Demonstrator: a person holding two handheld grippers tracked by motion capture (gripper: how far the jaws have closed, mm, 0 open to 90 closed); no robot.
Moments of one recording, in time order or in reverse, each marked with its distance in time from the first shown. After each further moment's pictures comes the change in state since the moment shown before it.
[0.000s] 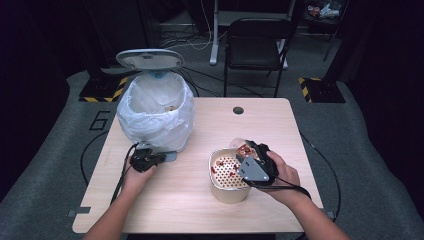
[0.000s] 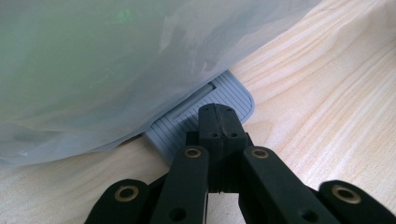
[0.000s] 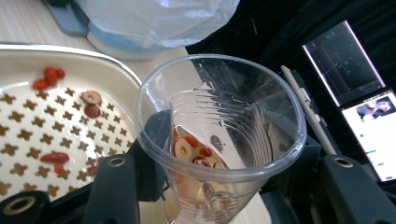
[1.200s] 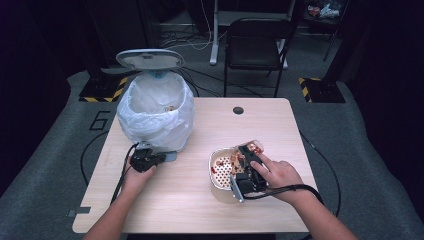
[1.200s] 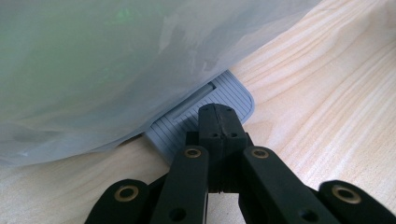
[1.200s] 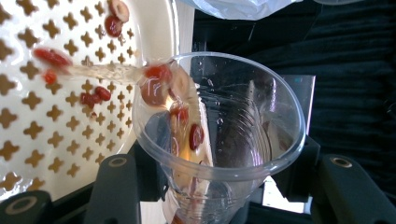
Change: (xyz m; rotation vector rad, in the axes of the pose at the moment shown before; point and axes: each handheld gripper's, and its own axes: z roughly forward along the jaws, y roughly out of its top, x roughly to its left) left arm -0.004 -0.002 0.002 -0.025 0.005 -0.062; right arm 0.034 -0.001 0.012 0.113 -0.093 -0.587
